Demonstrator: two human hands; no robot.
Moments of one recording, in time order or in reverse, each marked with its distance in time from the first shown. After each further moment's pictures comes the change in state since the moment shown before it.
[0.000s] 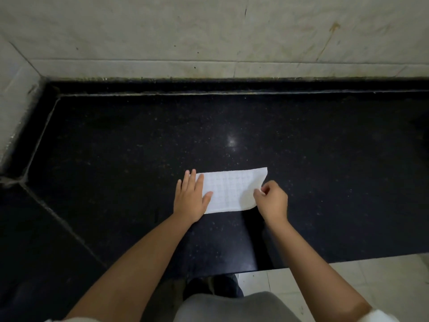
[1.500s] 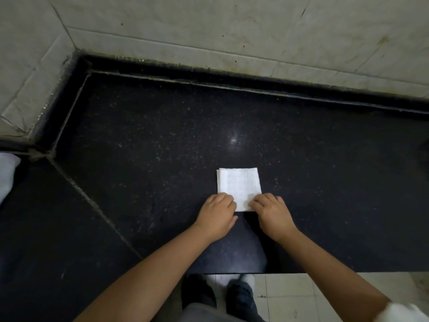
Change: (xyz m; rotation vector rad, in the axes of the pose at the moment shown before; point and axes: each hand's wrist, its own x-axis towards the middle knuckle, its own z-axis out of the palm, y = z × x) left_hand -0.042 -0.040 0.007 -0.051 0.132 0.518; right_hand -0.024 0.006 0.059 -0.904 -0.105 -1.006
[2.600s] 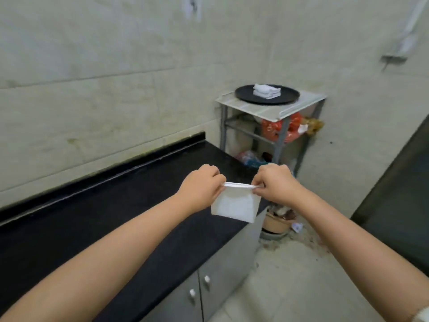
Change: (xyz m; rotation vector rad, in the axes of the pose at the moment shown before) left_hand 0.259 0.579 -0.031 0.366 0.235 0.792; right_hand -0.442 0.423 -0.210 0.054 0.117 0.774
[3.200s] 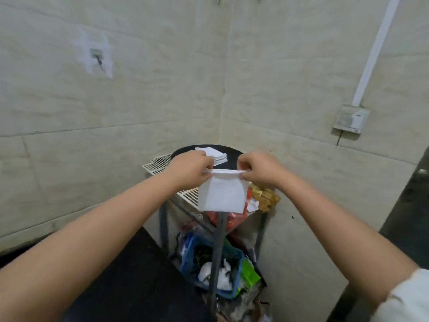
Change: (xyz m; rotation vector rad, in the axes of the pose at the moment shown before) left_hand 0.435 -0.011 0.008 -0.012 0.015 -0.162; right_hand 0.225 0.338 -0.105 0.028 0.143 0.037
